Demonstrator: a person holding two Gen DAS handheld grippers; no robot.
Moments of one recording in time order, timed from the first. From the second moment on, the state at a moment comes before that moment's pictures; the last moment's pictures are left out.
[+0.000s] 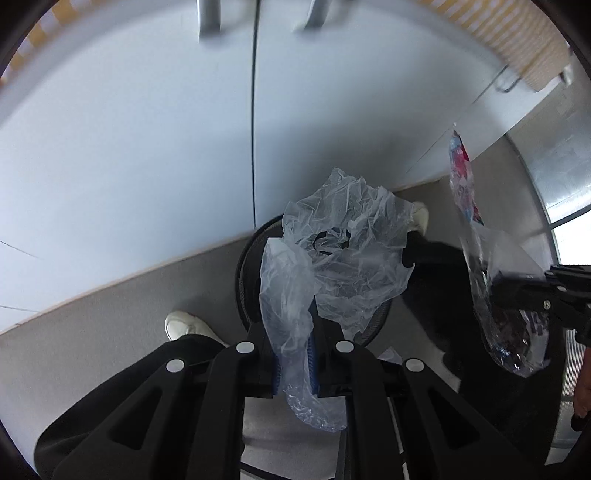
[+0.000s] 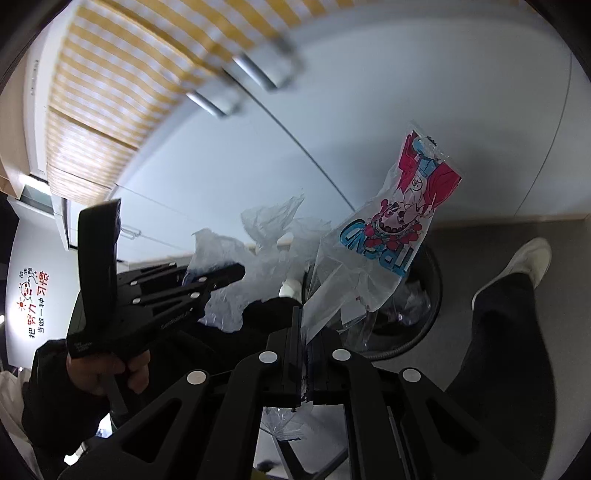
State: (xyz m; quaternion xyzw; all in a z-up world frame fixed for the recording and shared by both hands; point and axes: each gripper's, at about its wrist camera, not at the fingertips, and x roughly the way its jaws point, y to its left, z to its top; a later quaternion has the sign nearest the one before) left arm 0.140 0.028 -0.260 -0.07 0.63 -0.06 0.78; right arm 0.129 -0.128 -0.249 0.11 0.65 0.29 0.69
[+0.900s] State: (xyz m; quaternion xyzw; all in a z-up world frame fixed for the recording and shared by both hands) left arm 0.168 0.008 -0.360 -0.08 0.72 -0.05 0.69; right arm 0.164 -0.099 -0.380 0.10 0.77 0.28 0.57
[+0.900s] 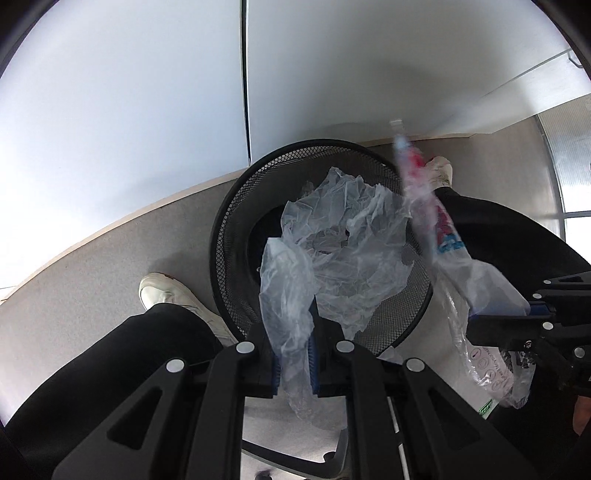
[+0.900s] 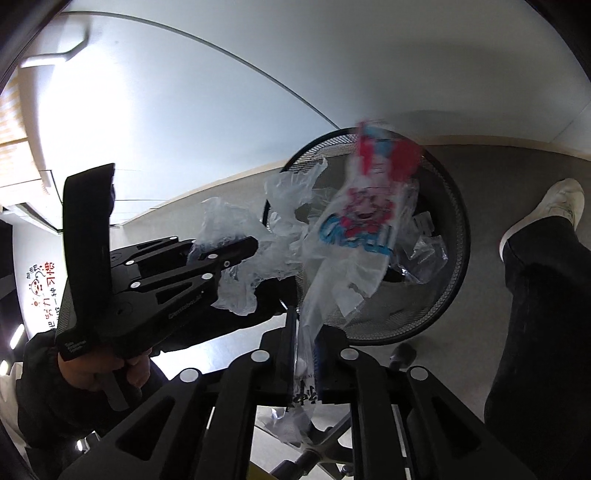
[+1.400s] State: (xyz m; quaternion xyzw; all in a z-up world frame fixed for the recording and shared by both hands) left arm 0.166 0.004 -0.374 -0.05 0.73 -0.04 0.69; right arm 0.180 -0.116 -0.375 0.11 0.76 0.23 0.60
